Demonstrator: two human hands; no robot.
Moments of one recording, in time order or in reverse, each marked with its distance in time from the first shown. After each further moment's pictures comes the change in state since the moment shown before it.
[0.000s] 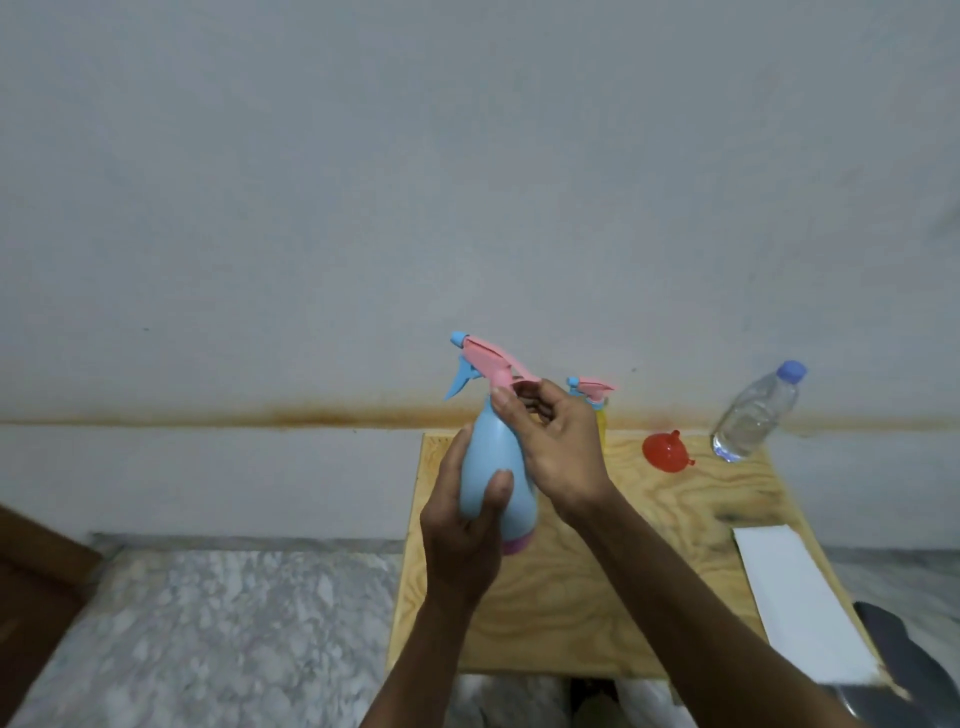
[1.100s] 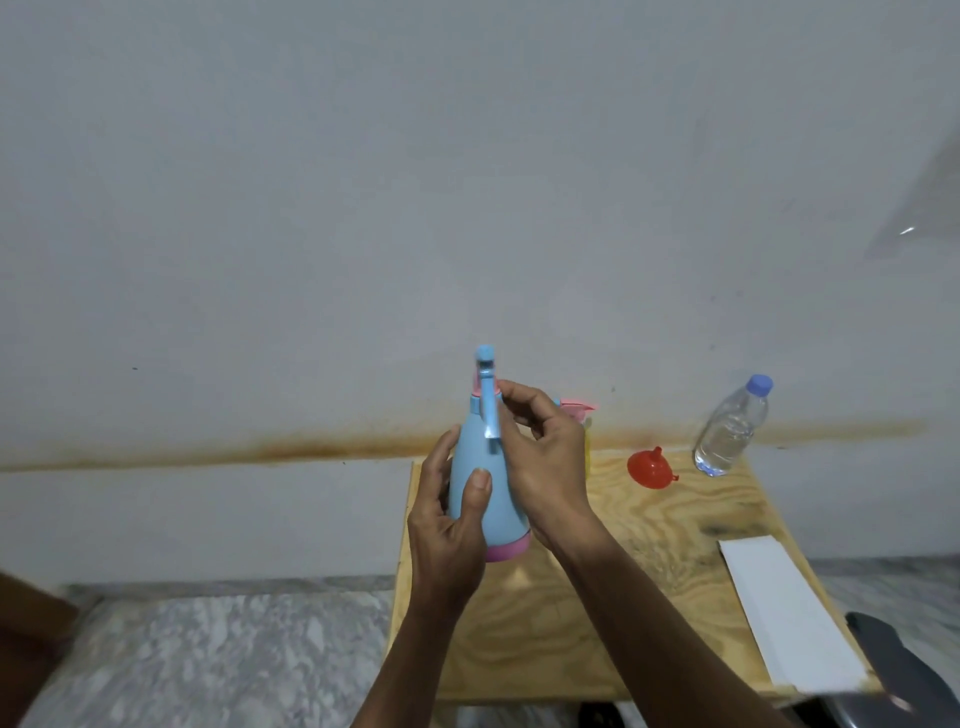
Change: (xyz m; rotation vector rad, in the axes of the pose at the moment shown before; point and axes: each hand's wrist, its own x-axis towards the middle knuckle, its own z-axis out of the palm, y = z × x) left_hand 0.011 0.021 0.000 -0.095 -0.060 -0.063; right_hand -0.015 -0.022 0.007 -0.032 0.152 -0.037
